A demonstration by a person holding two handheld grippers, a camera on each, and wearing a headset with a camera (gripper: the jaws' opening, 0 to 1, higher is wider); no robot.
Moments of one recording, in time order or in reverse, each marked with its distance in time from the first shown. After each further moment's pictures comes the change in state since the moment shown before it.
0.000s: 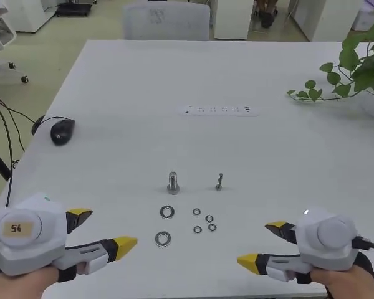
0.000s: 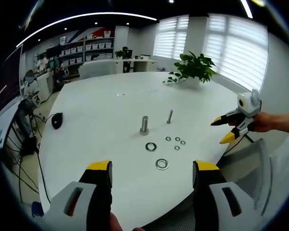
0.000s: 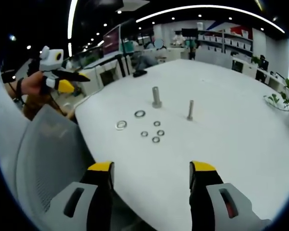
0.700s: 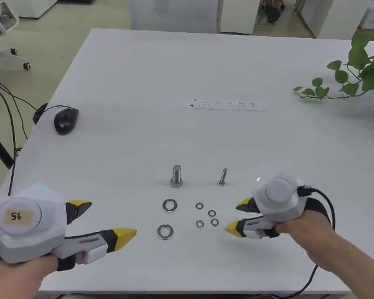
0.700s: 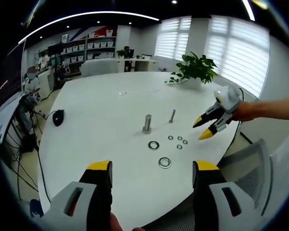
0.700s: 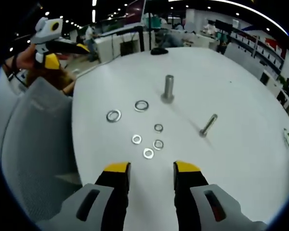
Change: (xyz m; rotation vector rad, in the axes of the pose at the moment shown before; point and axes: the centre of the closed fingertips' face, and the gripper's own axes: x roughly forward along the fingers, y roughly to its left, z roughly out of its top) left arm -0.004 0.008 -0.005 -0.020 0.002 0.000; right arm 0.077 -0.014 0.023 -0.262 0.209 0.116
